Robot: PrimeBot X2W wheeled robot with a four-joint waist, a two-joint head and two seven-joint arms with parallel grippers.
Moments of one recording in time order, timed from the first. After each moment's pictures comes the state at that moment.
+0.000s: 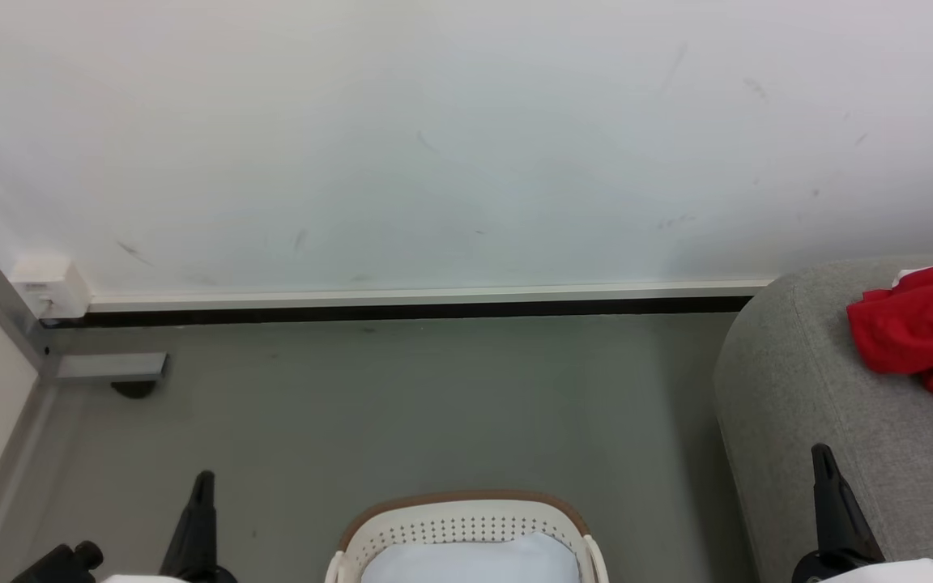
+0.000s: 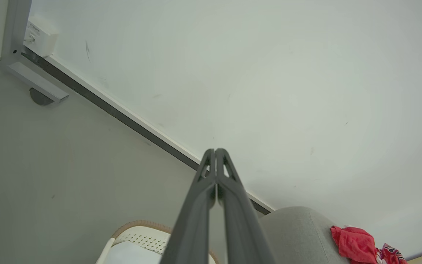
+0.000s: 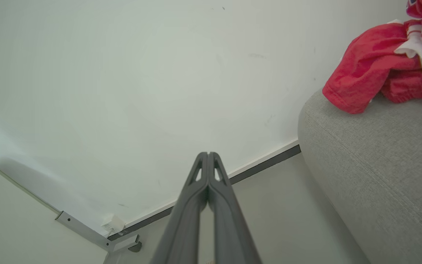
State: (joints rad) left arm -0.02 0.10 0.02 0.22 -0.77 -0.13 -0.13; right arm -0.04 -0.07 0.07 0.21 0.76 0.13 -0.15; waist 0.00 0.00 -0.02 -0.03
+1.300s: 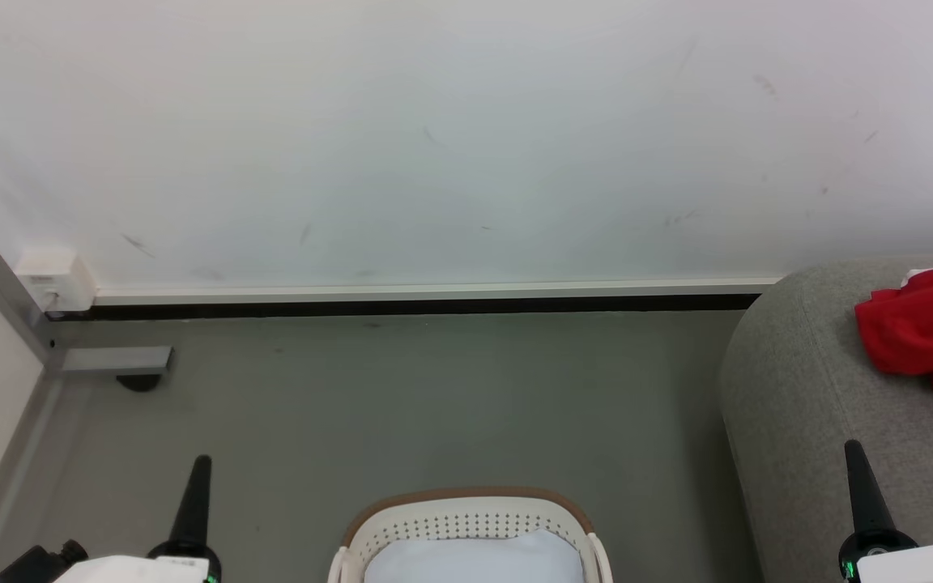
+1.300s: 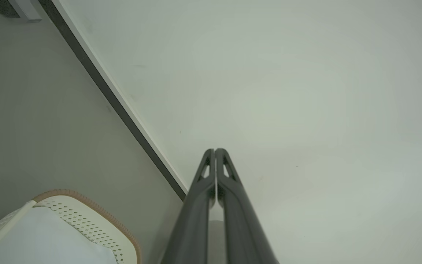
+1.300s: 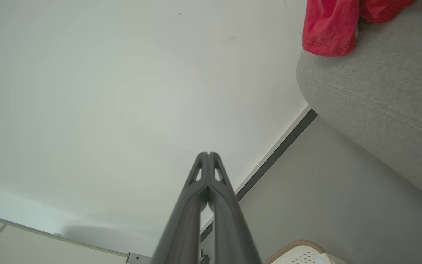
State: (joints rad) left arm -0.06 0.07 0.07 0.24 -1.20 -0.13 0.00; right arm -0.06 -0.07 0.00 0.23 1.22 0.13 -0.04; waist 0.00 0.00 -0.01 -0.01
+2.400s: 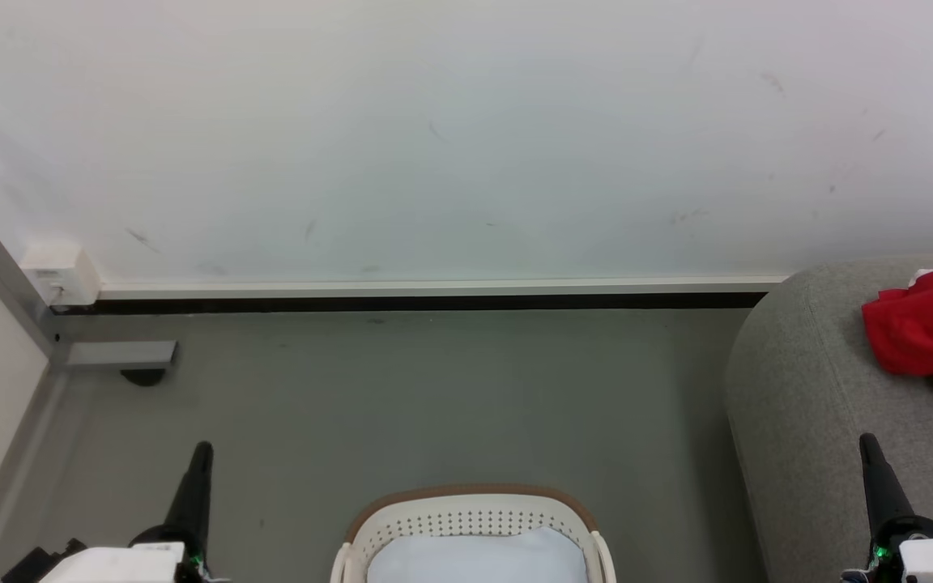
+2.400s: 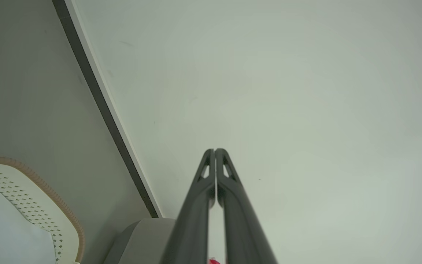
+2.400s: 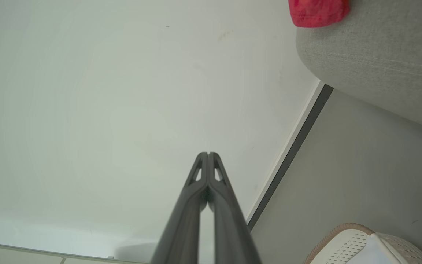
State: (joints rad) left arm -0.09 0.06 0.10 0.24 -1.46 -0.13 0.07; right arm -0.09 -0.08 -0.04 0.24 1.49 0.13 0.04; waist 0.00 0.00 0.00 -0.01
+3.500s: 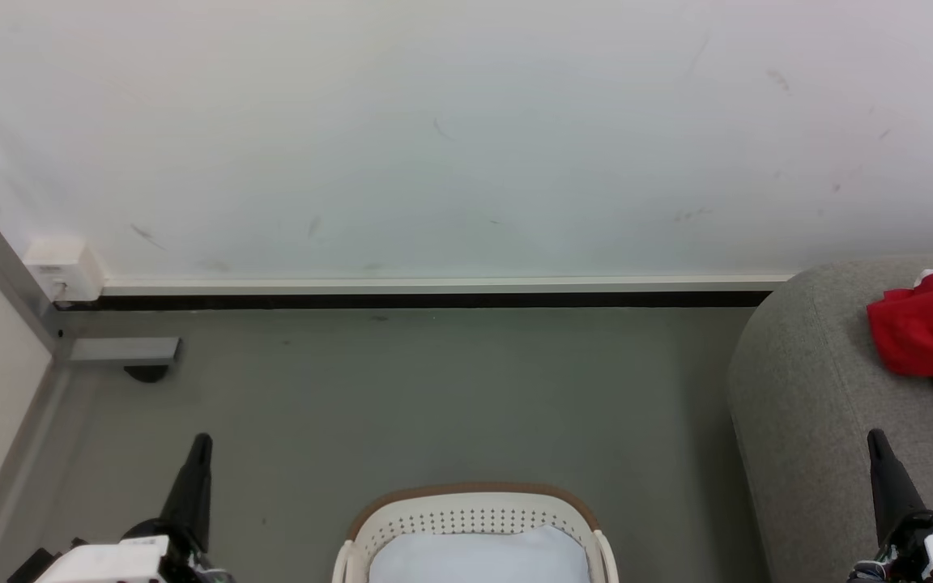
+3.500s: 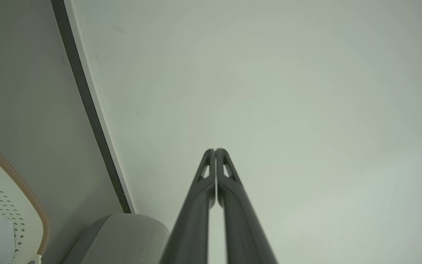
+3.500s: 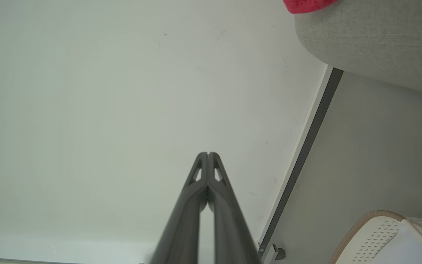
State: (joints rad) left arm -0.11 0.05 0.11 0.25 -1.61 -0.13 0.11; right arm -0.10 -0.07 -0.08 0.24 1.64 0.13 0.09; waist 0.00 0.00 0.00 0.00
